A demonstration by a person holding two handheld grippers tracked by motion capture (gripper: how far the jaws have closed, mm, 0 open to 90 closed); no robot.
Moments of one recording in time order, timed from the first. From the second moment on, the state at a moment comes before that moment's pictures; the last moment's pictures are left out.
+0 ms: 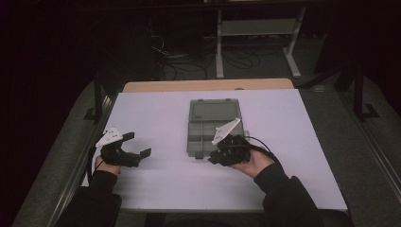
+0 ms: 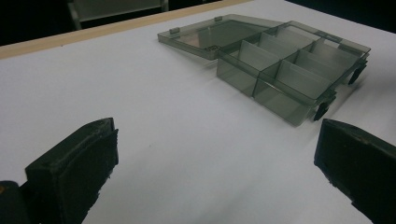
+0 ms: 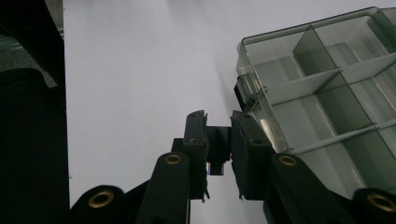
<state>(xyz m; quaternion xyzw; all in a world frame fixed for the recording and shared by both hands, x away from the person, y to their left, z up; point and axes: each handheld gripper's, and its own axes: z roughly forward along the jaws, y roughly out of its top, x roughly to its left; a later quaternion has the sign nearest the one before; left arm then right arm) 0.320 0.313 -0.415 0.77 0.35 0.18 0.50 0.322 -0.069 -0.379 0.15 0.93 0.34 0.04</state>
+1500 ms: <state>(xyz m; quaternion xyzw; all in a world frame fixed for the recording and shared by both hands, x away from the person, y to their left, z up) 0.321 0.313 -0.415 0.78 0.35 0.18 0.50 0.360 -0.101 -0.370 0.22 0.91 0.36 0.06</state>
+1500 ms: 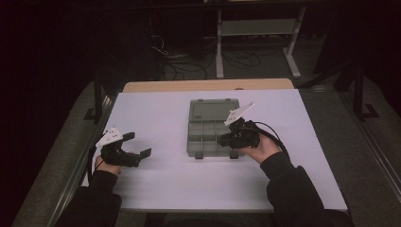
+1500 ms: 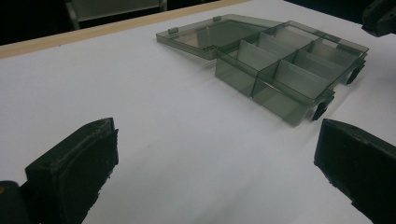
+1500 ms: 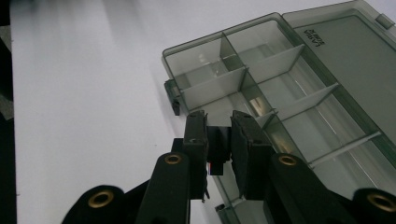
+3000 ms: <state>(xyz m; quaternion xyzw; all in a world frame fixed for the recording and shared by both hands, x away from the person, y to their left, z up) 0.321 0.312 -0.415 0.78 0.34 0.18 0.50 0.391 -0.095 -0.405 0.25 0.92 0.31 0.06</state>
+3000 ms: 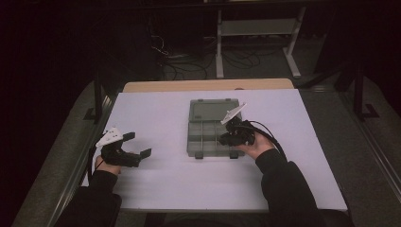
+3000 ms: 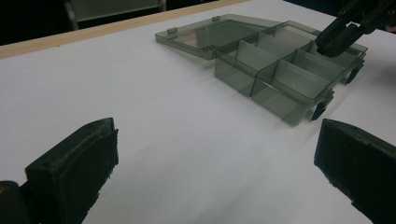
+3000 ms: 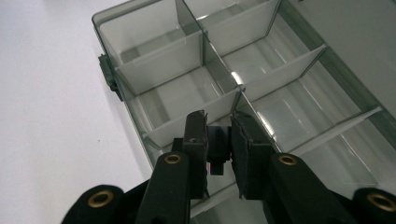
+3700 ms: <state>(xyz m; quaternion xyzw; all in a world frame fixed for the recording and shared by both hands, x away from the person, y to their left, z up) 0.321 0.312 -0.415 0.78 0.34 0.18 0.50 0.390 -0.097 -0.405 0.25 0.91 0.31 0.06</state>
